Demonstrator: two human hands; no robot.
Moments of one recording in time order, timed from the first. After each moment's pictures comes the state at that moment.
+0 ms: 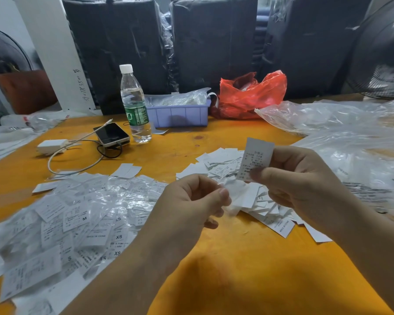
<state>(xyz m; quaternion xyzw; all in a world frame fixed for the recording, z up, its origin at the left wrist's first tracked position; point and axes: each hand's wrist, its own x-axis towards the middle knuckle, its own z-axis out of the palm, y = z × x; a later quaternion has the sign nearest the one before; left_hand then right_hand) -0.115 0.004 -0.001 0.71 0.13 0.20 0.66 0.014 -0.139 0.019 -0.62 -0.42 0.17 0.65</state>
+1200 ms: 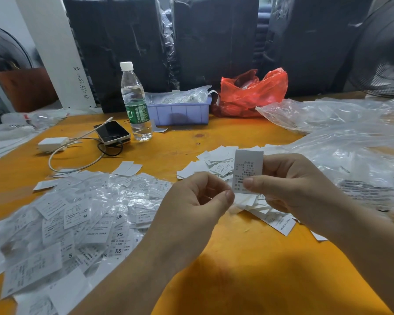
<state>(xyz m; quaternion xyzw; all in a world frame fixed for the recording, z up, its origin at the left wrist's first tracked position) -0.115 0.001 -0.007 0.79 0.09 0.23 0.56 0.010 -0.138 0.017 -0.62 -0.44 0.21 0.61</state>
